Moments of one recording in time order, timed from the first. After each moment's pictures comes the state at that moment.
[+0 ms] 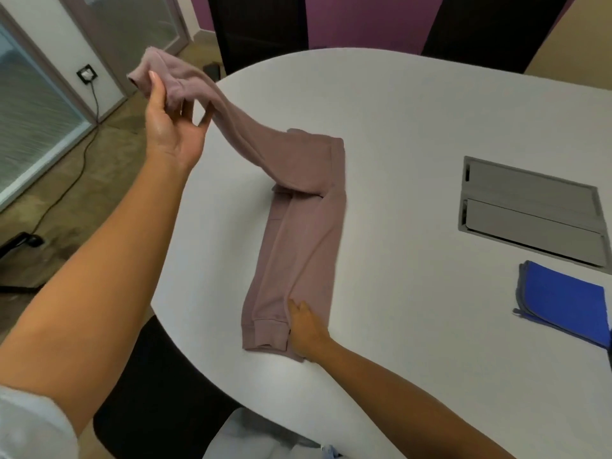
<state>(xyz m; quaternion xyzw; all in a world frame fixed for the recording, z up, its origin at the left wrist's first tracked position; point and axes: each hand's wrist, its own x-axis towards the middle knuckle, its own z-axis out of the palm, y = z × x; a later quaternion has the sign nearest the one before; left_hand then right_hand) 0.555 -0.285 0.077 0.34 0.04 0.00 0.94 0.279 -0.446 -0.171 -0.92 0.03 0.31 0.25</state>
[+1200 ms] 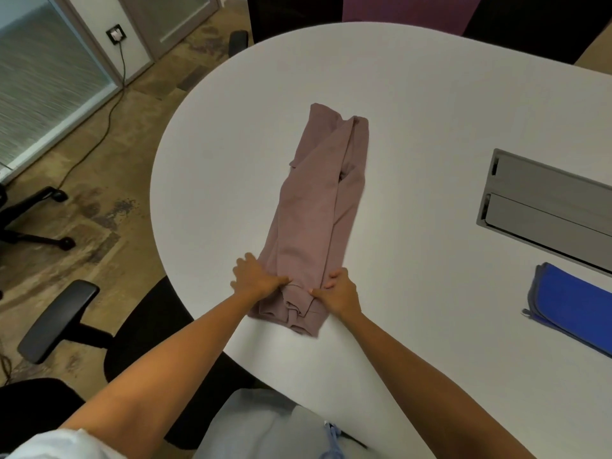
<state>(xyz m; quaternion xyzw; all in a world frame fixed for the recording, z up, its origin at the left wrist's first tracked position) 0.334 -0.315 -0.153 0.91 0.20 -0.25 0.24 0.280 -0.510 -0.181 -0.82 0.25 0.18 0.47</state>
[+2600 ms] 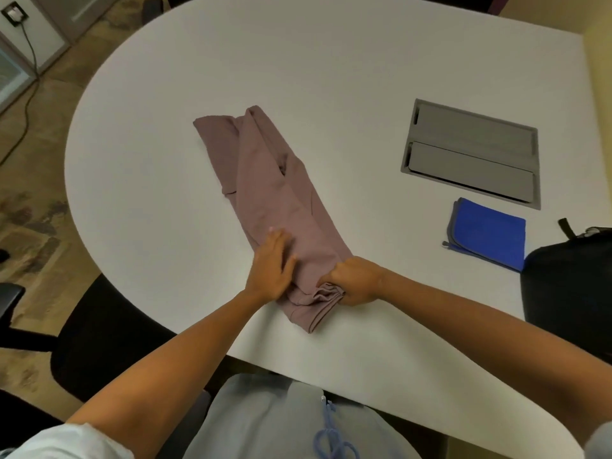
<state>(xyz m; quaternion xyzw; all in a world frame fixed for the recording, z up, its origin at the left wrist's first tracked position) 0.237 -0.460 -0.174 0.92 -0.18 -0.11 0.33 0.193 -0.684 -0.111 -0.91 -0.31 0.27 0.05</state>
